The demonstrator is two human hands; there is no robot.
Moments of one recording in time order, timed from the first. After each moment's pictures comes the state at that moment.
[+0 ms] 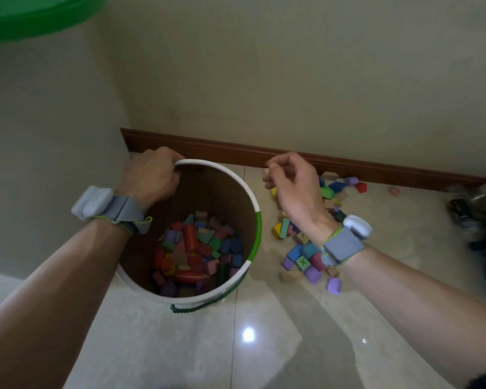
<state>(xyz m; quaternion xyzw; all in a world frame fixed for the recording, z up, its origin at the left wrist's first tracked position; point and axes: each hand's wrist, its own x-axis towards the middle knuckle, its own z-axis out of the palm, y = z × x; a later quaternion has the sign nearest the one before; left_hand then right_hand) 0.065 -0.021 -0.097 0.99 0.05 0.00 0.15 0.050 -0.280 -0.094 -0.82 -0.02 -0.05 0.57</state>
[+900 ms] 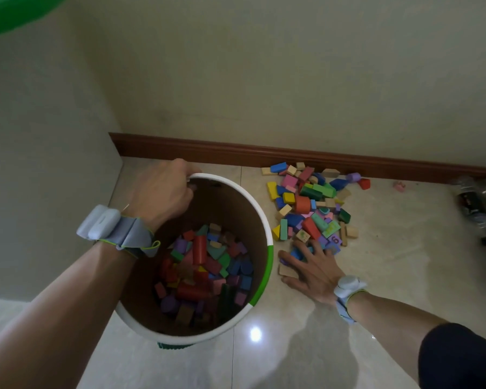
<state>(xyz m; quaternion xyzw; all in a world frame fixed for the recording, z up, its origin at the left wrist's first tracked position) 0.059 -0.061 -0.095 0.98 -0.03 0.03 0.17 0.002 -0.420 -0.296 -0.95 -0.24 0.16 -0.09</state>
